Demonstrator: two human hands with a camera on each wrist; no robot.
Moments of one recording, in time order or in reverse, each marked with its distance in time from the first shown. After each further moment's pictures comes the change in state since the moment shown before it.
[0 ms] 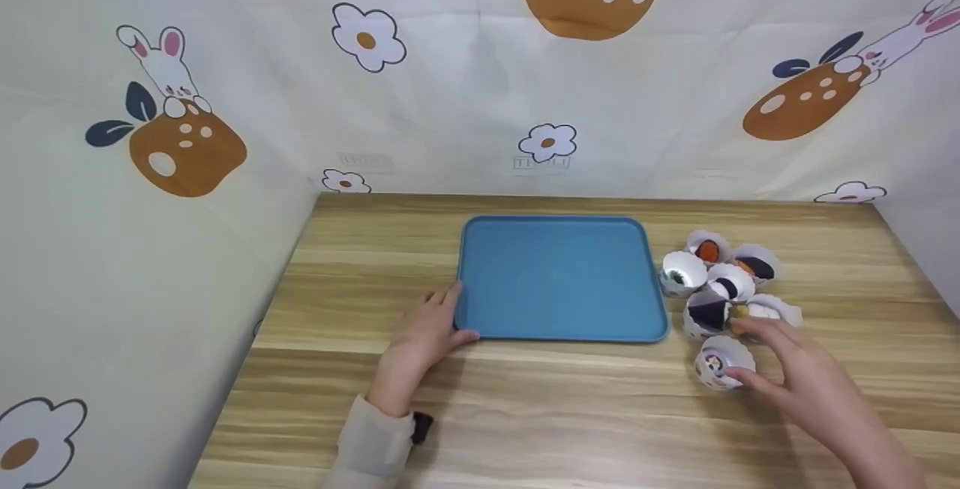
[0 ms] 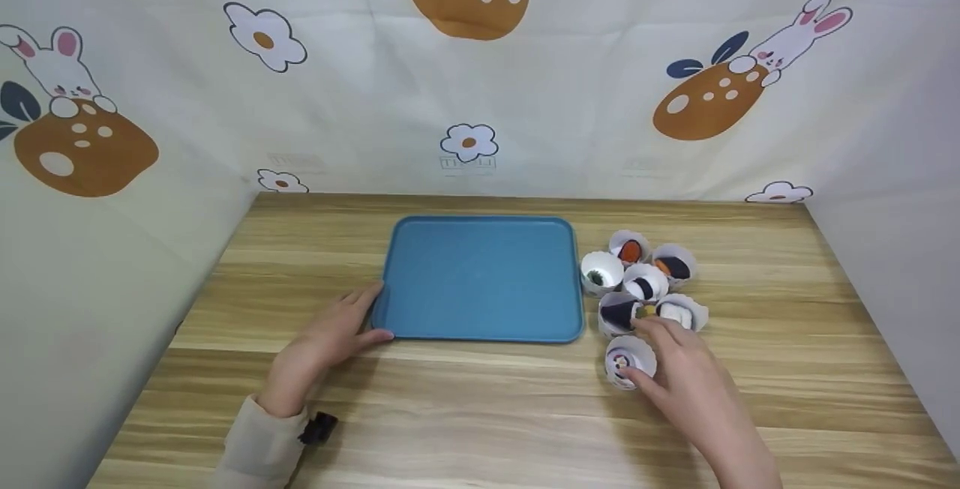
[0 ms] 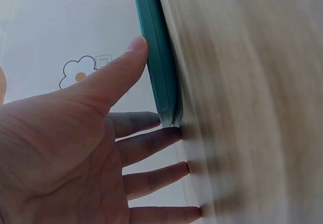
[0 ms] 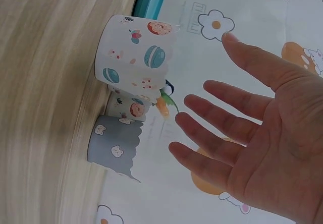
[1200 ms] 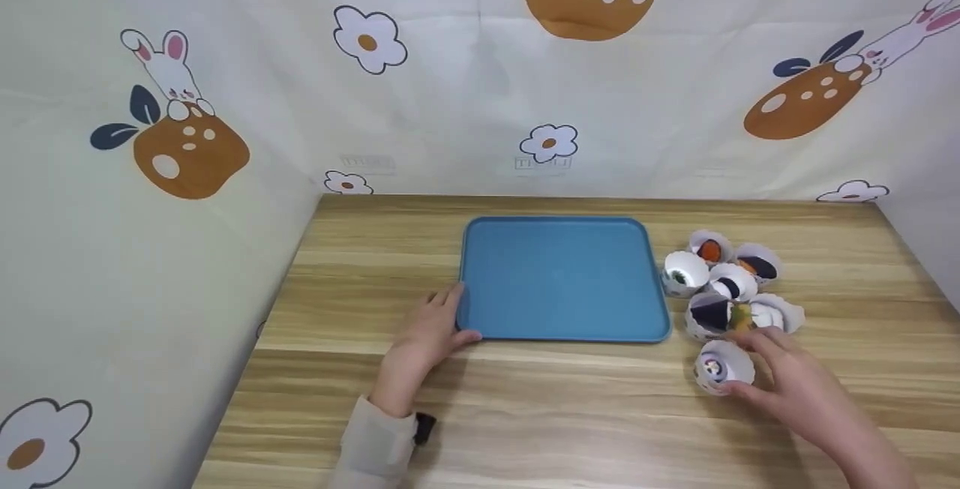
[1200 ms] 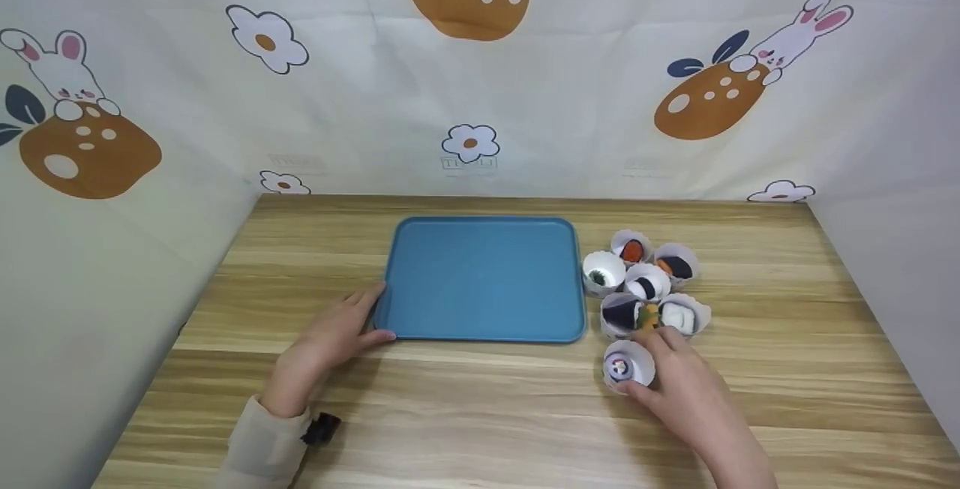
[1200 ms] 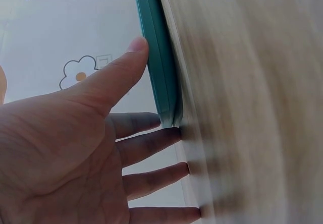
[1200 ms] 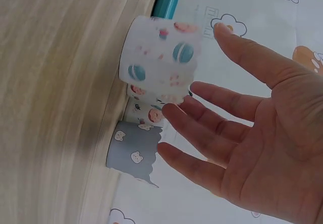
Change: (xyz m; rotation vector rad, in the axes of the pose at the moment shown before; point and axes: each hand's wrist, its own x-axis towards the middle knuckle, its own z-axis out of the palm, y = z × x) left_hand -0.001 0.000 0.000 -0.008 0.003 0.017; right_hand -0.001 0.005 0.012 0.002 -0.131 0.057
